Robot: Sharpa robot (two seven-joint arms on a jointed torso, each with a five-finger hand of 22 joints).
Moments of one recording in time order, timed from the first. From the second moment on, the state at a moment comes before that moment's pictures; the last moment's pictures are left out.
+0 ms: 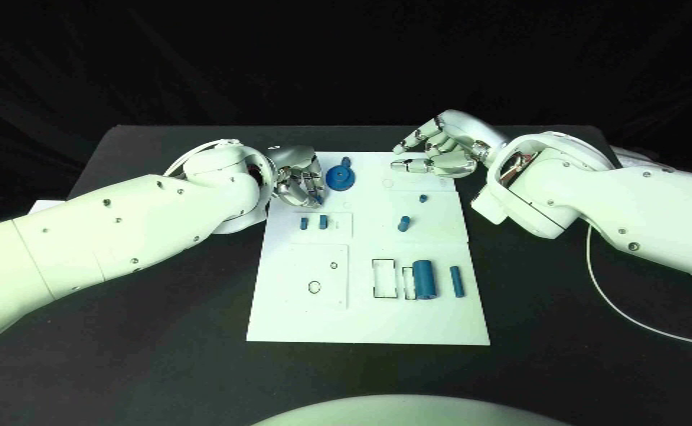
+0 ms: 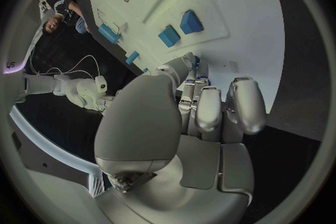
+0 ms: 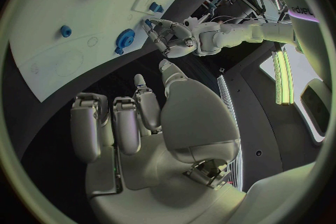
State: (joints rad) left arm 1.24 -0.63 -0.02 1.34 -1.39 -0.03 -0.17; left_hand 1.48 -0.16 0.47 0.03 0.12 1.13 0.14 0.11 0.11 1.27 0.06 0.07 0.08 1.47 -0.02 1.28 1.02 0.09 1.46 0.08 1.22 1.31; right arm 1.26 -0.95 -0.03 1.66 -1.04 -0.35 -0.06; right_hand 1.25 -0.05 0.07 0.16 0.29 0.98 0.15 0.07 0.07 1.43 0.06 1.28 1.31 1.47 -0.01 1.52 1.31 0.05 1.47 0.09 1.46 1.31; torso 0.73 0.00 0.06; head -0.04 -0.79
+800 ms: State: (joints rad) left arm 1.23 -0.63 -0.02 1.34 -1.41 -0.02 -0.19; left_hand 1.41 -0.20 0.51 0.02 0.11 1.01 0.17 0.07 0.07 1.12 0.10 0.06 0.06 1.47 0.00 1.28 0.98 0.09 1.46 0.10 1.17 1.28; right arm 1.26 -0.95 -0.03 1.66 -1.04 -0.35 -0.06; right_hand 1.25 -0.05 0.06 0.15 0.29 0.98 0.15 0.07 0.07 1.40 0.06 1.24 1.31 1.47 -0.01 1.51 1.31 0.05 1.47 0.09 1.46 1.31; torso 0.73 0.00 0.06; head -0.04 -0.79
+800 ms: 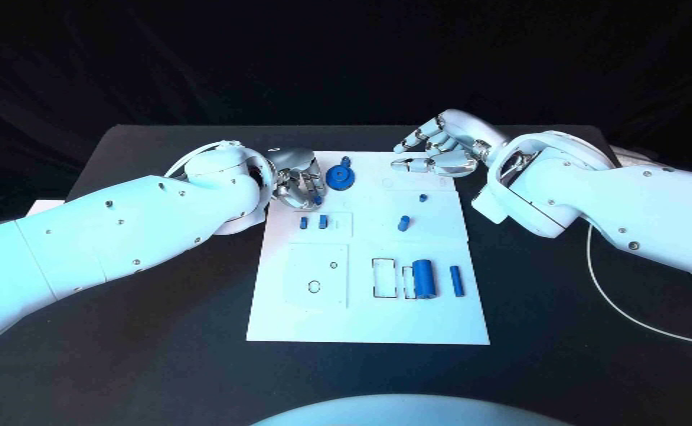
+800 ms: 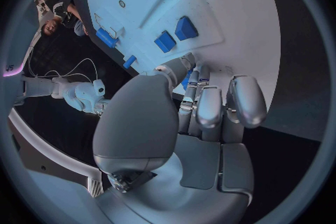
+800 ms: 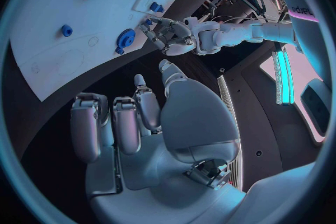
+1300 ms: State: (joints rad) left arm 1.23 -0.74 -0.02 1.40 -1.22 -0.09 -0.15; left_hand 1.42 -0.18 0.49 -0.03 0.11 0.99 0.18 0.09 0.07 1.06 0.11 0.09 0.07 1.42 0.02 1.23 0.85 0.12 1.38 0.12 0.94 1.13; right arm 1.26 -0.98 -0.03 1.61 -1.22 -0.25 -0.12; right_hand 1.46 -0.09 0.25 0.08 0.23 1.07 0.14 0.08 0.07 1.07 0.08 0.20 0.43 1.46 -0.01 1.40 1.28 0.05 1.41 0.09 1.39 1.23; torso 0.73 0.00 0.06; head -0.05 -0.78
